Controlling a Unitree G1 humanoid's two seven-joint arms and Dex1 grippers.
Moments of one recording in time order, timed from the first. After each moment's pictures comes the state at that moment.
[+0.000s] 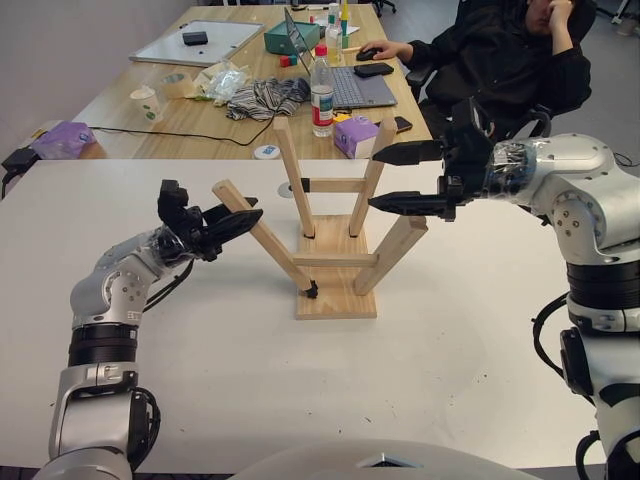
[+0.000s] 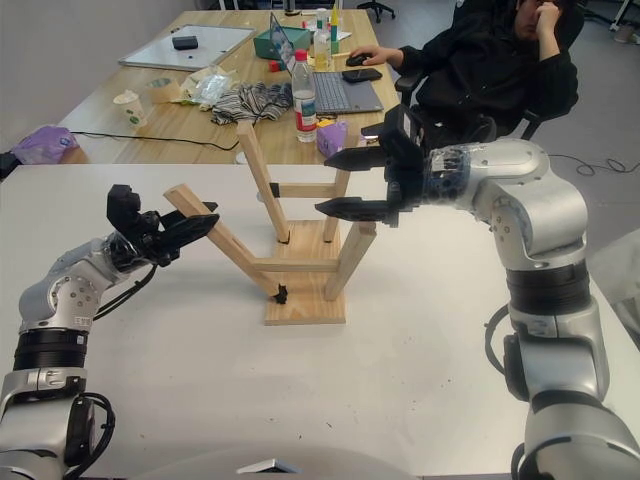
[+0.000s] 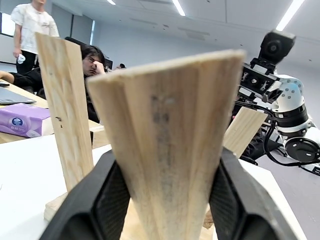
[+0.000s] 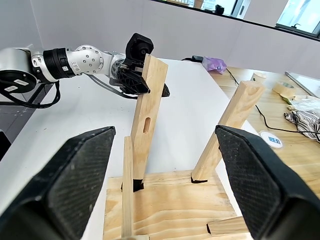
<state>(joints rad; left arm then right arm) -0.39 0.58 0.15 0.30 -0.75 0.43 -1.24 -0.75 -0.64 0.07 -0.10 0.52 0.67 1.17</state>
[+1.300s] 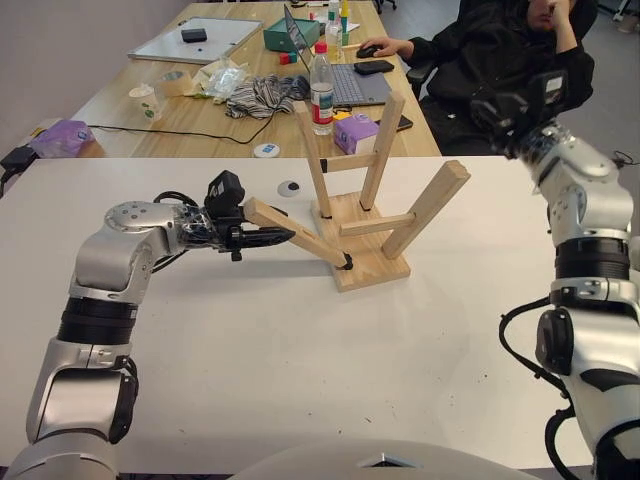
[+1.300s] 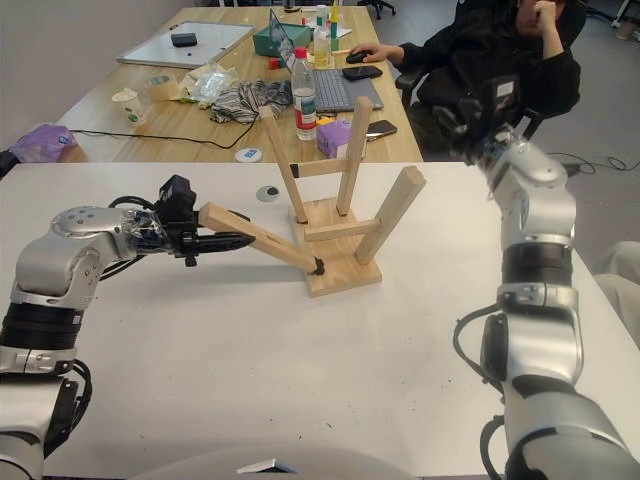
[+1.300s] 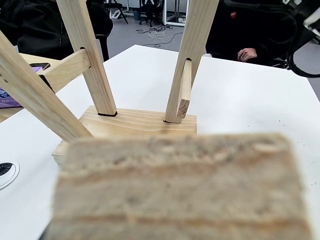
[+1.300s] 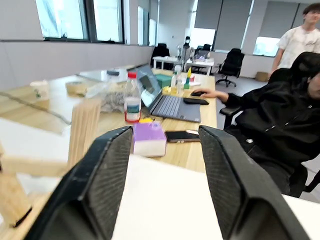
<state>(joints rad) -0.52 0.70 -0.06 0.06 -0.45 0.56 -1.16 -0.80 -0.52 -0.16 0.50 0.24 0.32 0.50</state>
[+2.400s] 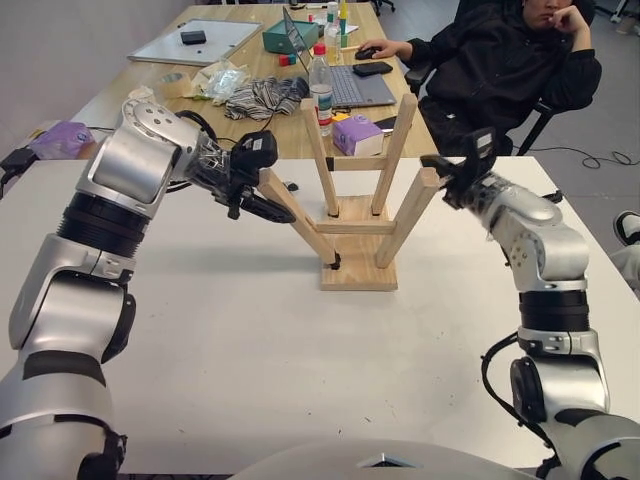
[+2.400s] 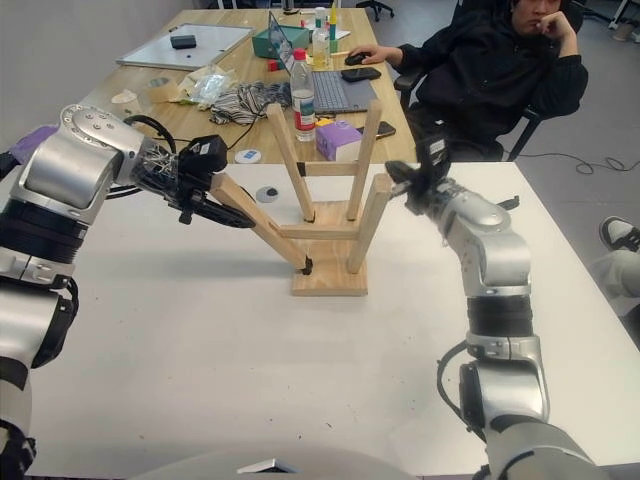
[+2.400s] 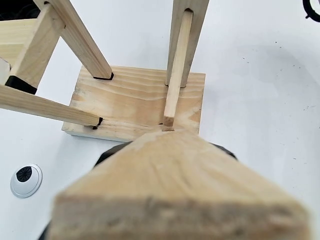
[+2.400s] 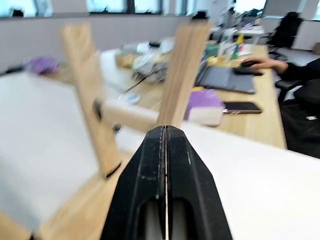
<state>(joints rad) -1.04 0.74 -0.45 0.35 -0.17 0.59 -1.50 -0.65 -0.36 -0.16 0.10 0.32 0.59 0.45</state>
